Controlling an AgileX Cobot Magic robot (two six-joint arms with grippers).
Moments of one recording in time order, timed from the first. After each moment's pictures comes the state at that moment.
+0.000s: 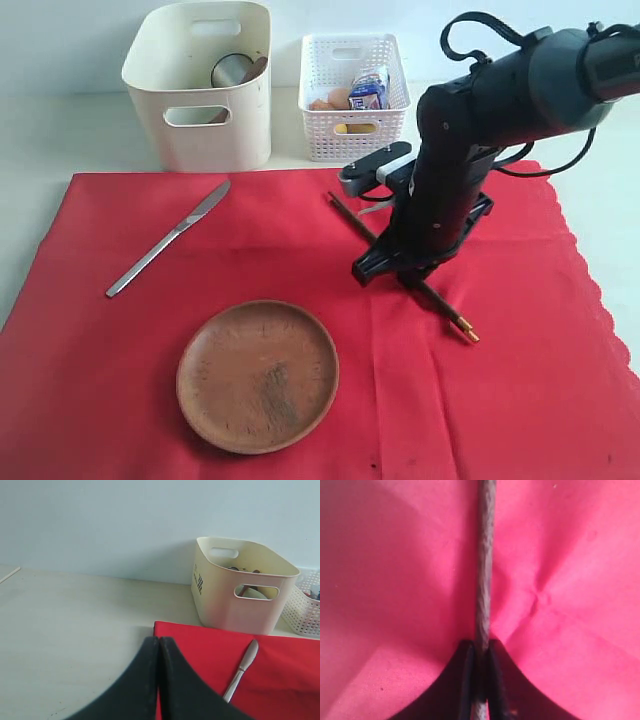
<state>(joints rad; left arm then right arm) 0.00 0.01 0.00 -0.09 0.20 0.00 0.65 2.02 -1.17 0.01 0.71 -0.06</state>
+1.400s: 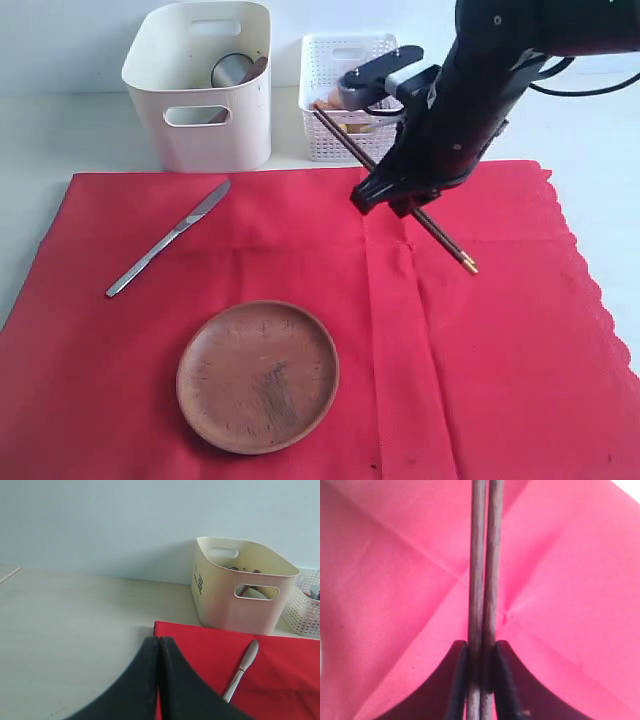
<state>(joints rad) 0.00 0.01 0.00 -0.09 0.20 0.00 0.65 1.81 -1.23 0.03 0.78 -0.13</state>
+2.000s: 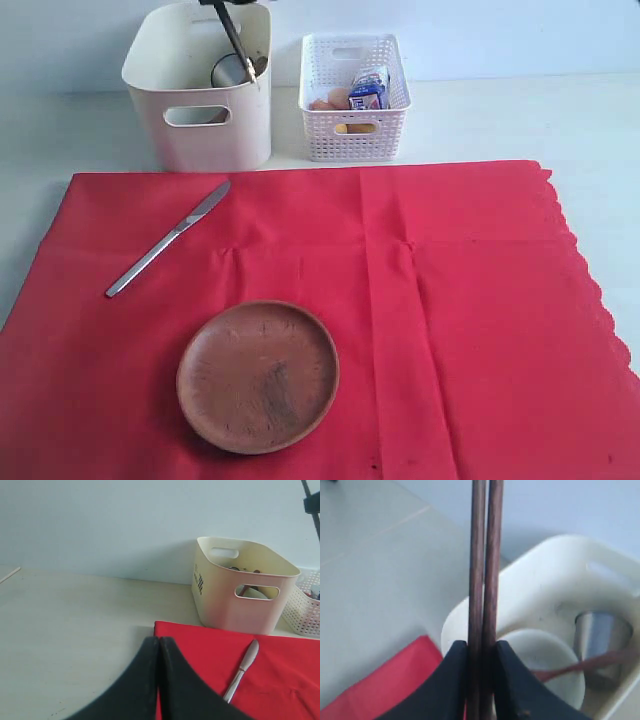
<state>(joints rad) 0.00 0.01 0.00 -0.09 0.20 0.00 0.65 2.22 -2.10 0.75 0.66 -0.68</state>
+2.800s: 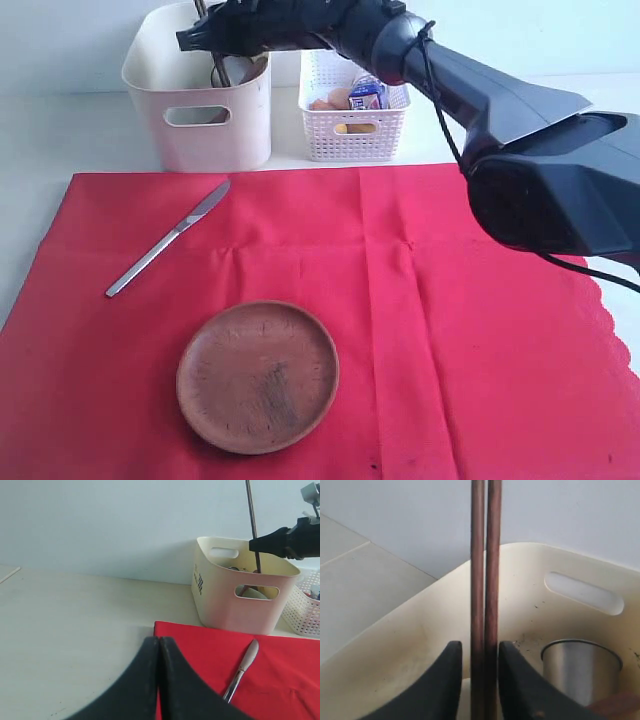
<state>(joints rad) 0.00 0.01 0.00 -0.09 0.20 0.00 0.65 2.72 -2.59 0.78 0.46 -0.66</state>
